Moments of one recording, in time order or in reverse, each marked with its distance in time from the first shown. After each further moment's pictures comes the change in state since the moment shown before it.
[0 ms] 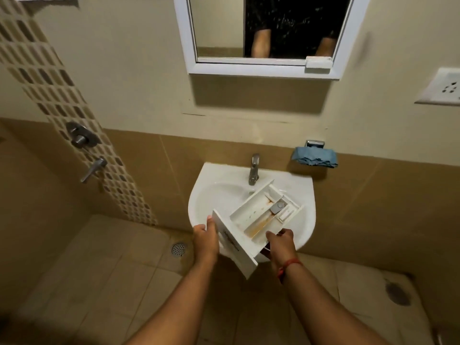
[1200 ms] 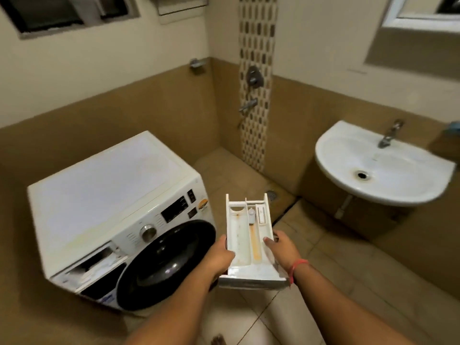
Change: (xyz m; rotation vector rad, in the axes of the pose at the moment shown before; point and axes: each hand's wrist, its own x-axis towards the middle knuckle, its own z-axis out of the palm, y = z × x) left_hand -0.328 -0.253 -0.329 0.192 -0.039 -0.185; right_hand -0.340 0.247 -0.021 -0.914 -0.764 -0.152
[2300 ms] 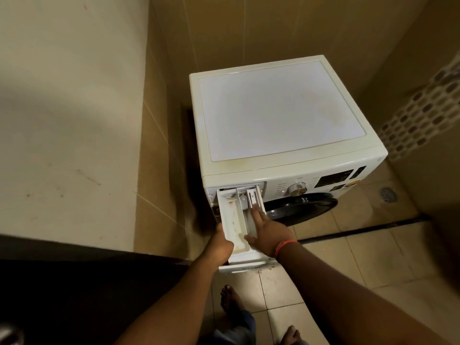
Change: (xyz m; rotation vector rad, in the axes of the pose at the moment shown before) left_hand -0.026 -0.330 -0.266 -0.355 0.369 -0.401; right_hand 0.000 -0.063 0.458 -1.311 -0.692 -0.640
